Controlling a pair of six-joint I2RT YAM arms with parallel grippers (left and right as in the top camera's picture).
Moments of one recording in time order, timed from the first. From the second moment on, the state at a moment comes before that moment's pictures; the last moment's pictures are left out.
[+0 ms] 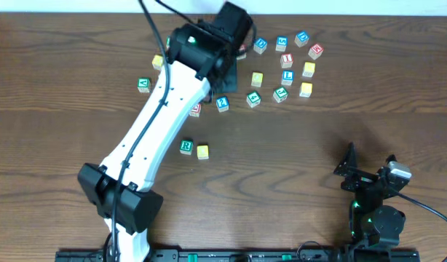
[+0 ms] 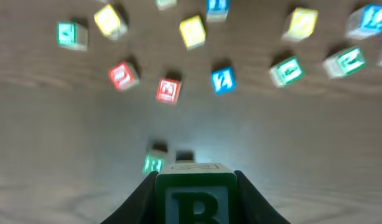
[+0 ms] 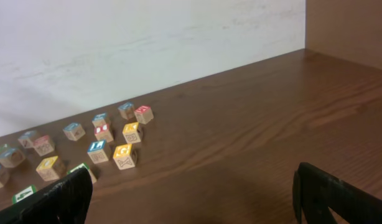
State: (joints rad) left arm -0.56 1.96 2.14 -1.48 -0.22 -0.55; right arm -0.09 0.02 0.01 -0.06 0.13 0.22
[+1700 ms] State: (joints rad) left arm -0.64 1.99 1.33 -0.85 -0.09 -0.87; right arm -0.09 0.02 0.01 -0.06 0.13 0.22
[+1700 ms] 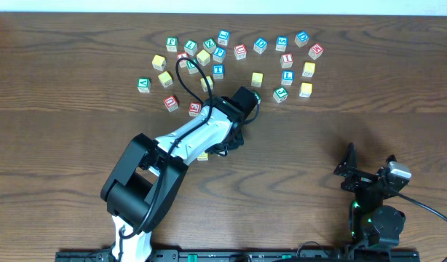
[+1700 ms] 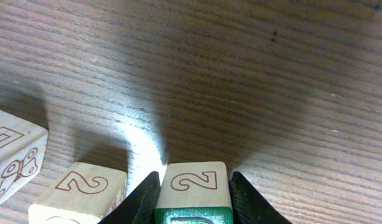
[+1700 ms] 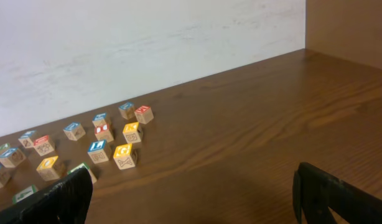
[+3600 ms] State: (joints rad) left arm -0.52 1.81 1.16 -0.85 -0.03 -0.62; right arm -0.09 0.02 0.01 -0.06 0.13 0.22
